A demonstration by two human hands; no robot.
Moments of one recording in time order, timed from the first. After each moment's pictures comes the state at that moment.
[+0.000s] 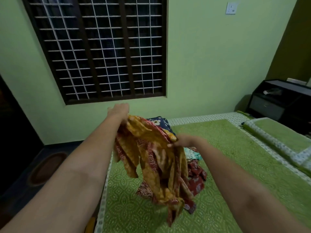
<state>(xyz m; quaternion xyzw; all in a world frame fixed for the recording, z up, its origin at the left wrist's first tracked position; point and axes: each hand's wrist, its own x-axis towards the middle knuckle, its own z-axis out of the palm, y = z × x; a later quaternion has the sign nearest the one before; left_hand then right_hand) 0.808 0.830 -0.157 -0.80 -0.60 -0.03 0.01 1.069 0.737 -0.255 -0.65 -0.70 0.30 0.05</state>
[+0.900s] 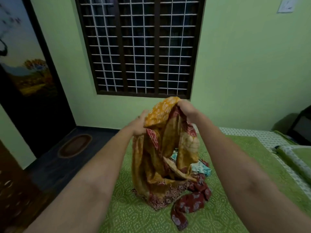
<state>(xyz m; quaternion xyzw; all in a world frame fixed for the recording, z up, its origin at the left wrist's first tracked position) 0.901 0.812 -0.215 -0.74 -0.62 -0.16 -0.23 1.120 0.811 -0.152 -0.56 -0.57 0.44 0.41</state>
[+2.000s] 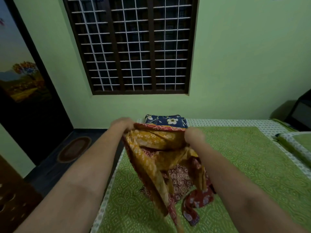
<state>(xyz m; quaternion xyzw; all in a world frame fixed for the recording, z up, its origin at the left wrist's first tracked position) 0.828 0.846 -0.209 -0.67 -0.73 0.09 -0.12 1.098 0.794 -0.252 -0.78 -0.62 0.09 0.02</state>
